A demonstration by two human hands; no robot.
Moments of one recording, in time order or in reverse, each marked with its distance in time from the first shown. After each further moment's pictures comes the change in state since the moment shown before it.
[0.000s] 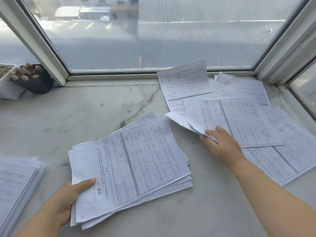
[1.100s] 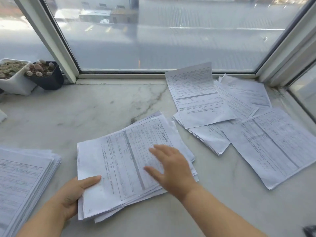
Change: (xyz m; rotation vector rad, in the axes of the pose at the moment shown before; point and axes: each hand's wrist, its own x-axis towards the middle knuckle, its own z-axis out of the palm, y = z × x) left_hand -0.001 -0.004 -0.033 0.001 -0.074 0.024; right_hand -0.105 -0.130 0.100 0.013 0.150 -0.678
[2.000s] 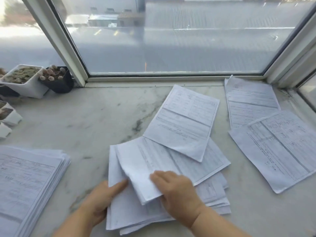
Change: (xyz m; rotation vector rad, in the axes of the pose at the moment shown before) left_hand -0.017 -0.021 0.050 0.081 -0.082 0.063; right_hand -0.036 -0.009 -0.008 -0.165 -0.163 -0.252
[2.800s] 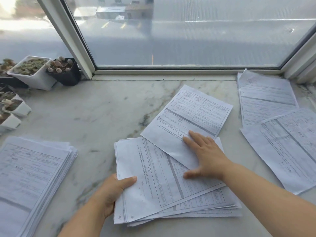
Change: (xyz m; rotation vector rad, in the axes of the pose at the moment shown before) left_hand 0.001 0.004 0.011 -0.024 0.037 -0.069; right_hand 0.025 0.125 -0.002 -0.045 -0.400 0.284
